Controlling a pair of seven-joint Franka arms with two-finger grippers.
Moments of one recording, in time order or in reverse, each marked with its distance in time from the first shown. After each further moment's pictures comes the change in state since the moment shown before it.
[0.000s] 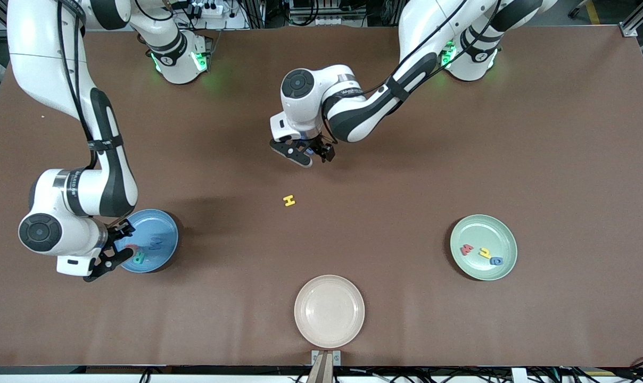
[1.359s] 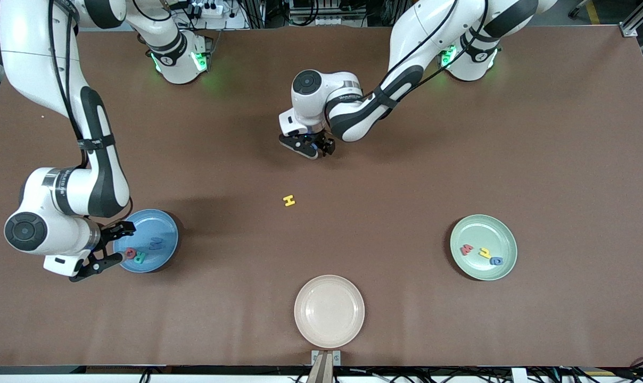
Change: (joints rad) left arm -0.009 0.028 0.000 -0.200 0.140 0.219 -0.209; right arm -0.037 -0.011 0.015 0.001 0.054 -0.003 0.124
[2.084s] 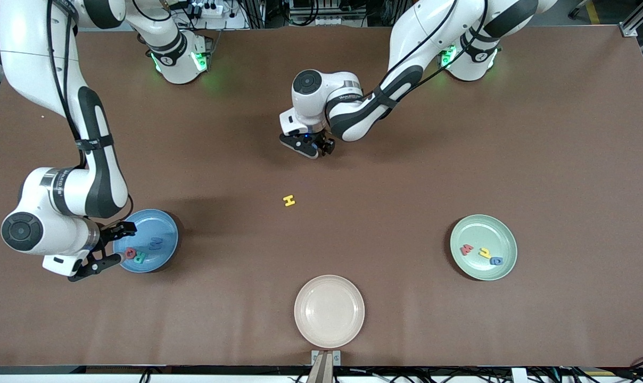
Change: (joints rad) left arm -0.001 0.000 0.000 -0.008 0.004 0.002 0.000; right arm -0.003 0.000 -0.001 -0.001 0.010 -0.001 0.009
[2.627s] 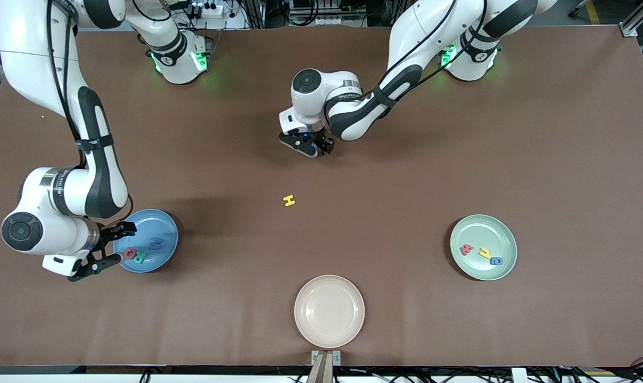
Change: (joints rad) left arm -0.004 0.000 0.000 -0.001 0.004 0.002 0.000; right arm 0.000 0.000 0.000 -0.001 0.000 0.000 0.001
